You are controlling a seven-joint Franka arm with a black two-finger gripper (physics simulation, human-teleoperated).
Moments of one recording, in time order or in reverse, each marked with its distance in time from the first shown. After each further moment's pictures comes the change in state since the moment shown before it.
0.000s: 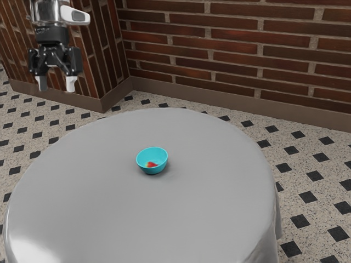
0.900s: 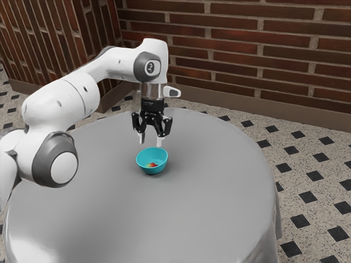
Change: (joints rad) arm -0.106 0.856 -0.102 0.552 0.110 0.315 -0.147
